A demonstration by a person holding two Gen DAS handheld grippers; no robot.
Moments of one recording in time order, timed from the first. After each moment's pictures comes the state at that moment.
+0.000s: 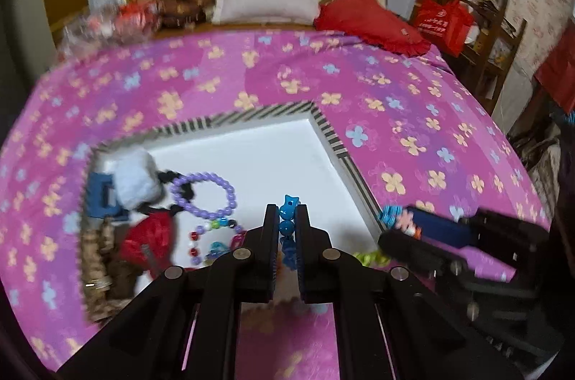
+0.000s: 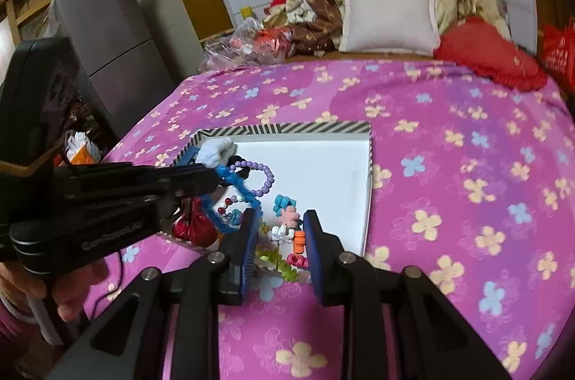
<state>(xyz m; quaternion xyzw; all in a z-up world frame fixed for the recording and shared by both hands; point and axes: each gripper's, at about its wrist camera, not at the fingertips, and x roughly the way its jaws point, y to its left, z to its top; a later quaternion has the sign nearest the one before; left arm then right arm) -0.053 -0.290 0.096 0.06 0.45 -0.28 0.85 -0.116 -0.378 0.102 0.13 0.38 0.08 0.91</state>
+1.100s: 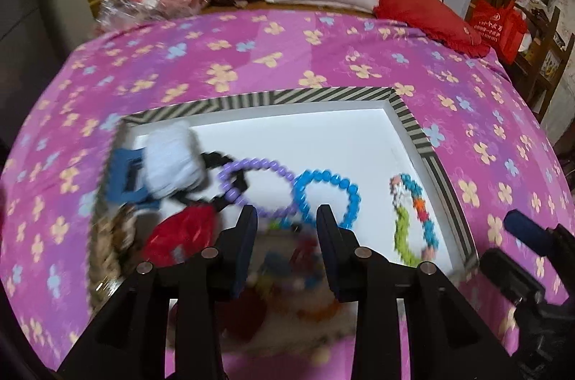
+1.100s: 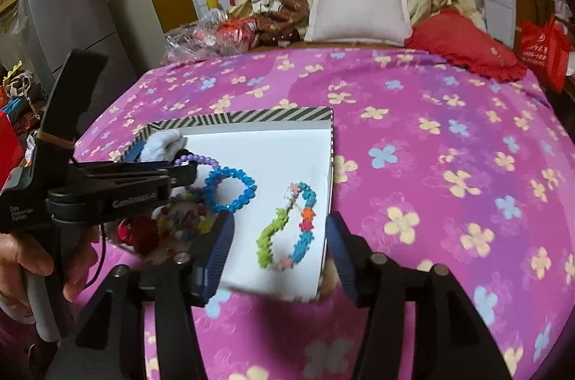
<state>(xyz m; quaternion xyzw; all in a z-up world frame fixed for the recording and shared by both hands) -0.033 -0.265 0.065 0.07 0.45 -0.18 0.87 -0.114 -0.382 0.080 0.10 0.37 0.00 0.92</state>
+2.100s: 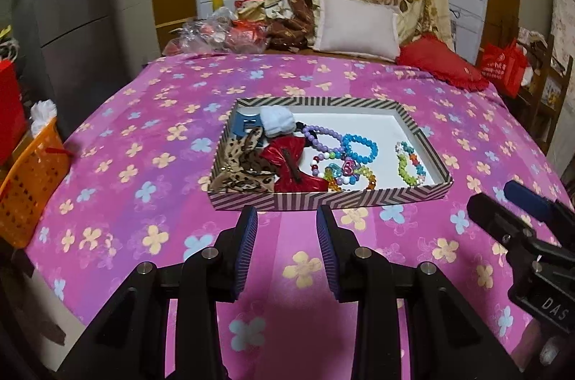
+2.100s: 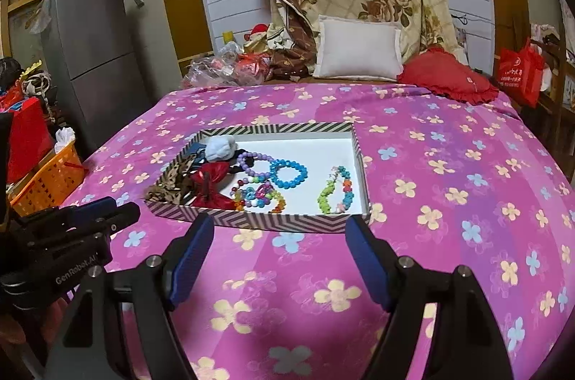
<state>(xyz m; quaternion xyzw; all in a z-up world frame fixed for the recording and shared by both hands) -0.196 -0.157 0.107 0.04 0.35 -0.11 0.93 -0.224 -0.293 0.119 0.08 0.31 -0.01 0.95</state>
